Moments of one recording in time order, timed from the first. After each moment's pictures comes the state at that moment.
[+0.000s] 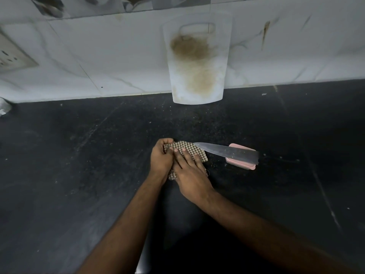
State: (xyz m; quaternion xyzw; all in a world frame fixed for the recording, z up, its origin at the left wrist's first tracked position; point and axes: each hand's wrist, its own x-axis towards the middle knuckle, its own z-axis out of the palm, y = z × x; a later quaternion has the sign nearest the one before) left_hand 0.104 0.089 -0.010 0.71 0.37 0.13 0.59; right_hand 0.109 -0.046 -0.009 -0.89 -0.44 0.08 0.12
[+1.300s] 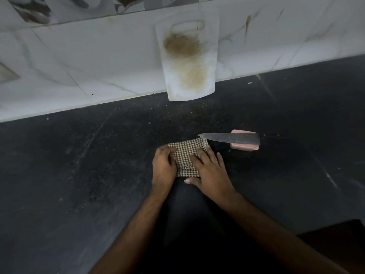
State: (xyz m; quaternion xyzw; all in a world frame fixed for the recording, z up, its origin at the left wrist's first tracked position) left_hand 0.053 0.113 -0.008 0.89 0.20 0.11 0.39; right_hand 0.078 -0.058 -0.001 -0.95 -0.29 0.09 0.10
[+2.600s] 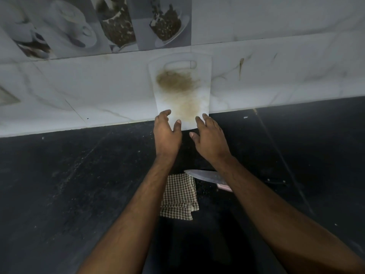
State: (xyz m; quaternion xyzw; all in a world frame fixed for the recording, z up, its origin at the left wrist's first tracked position) left_hand 0.223 0.083 0.102 0.82 0.24 0.26 0.44; right_hand 0.276 -0.048 0.085 -0.94 -0.26 -0.02 0.20
